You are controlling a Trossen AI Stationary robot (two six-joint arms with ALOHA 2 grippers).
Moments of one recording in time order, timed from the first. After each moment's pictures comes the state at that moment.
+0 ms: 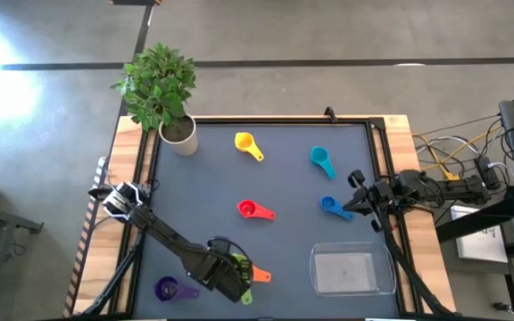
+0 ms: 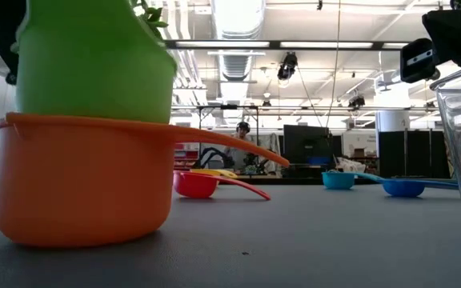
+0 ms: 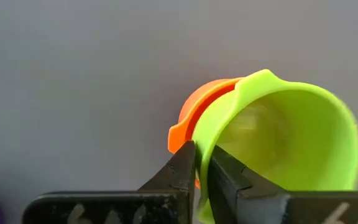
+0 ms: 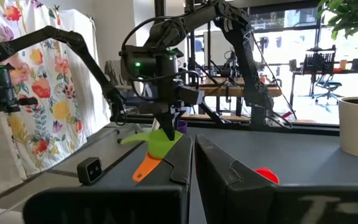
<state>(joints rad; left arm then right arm) -0.61 2.02 1.65 -1.10 -0.16 -2.09 0.08 0.03 0.04 0.11 -0.29 0.08</state>
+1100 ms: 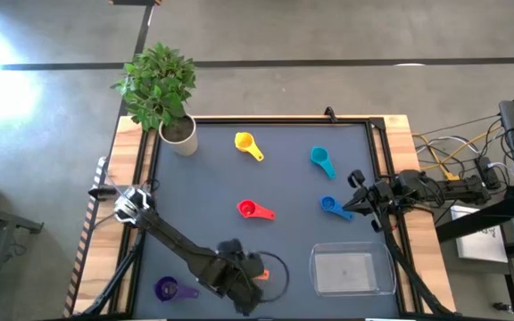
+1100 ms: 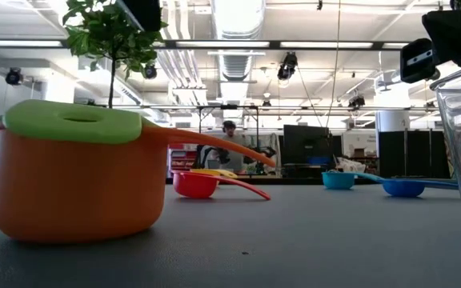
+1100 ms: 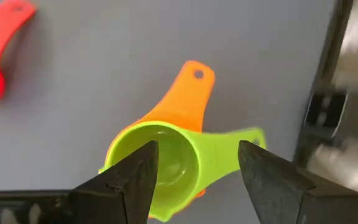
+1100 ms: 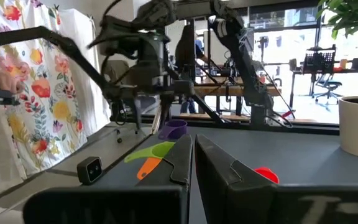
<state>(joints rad) -0.61 2.17 2.04 -1.20 -0.23 -0.81 0.08 0.03 0.04 0.11 -0.29 0.08</state>
